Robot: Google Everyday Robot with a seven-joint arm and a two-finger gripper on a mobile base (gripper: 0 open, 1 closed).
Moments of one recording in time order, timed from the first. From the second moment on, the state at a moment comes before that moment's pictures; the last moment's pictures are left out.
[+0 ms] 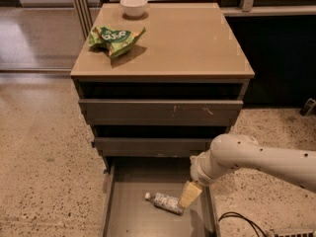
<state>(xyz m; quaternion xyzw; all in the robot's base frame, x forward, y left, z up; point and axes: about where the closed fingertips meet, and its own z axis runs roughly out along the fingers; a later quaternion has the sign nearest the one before) 0.471 -0.103 0.516 -0.55 0.80 0.15 0.16</state>
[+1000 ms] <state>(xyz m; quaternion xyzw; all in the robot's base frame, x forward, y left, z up) 0.467 -0.094 0.440 -0.53 0.81 0.18 0.14</state>
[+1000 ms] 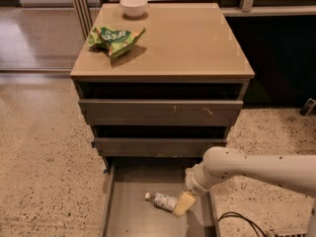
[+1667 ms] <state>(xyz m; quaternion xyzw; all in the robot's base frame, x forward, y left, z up) 0.466 -0.077 0.341 -0.51 0.83 0.20 0.12</state>
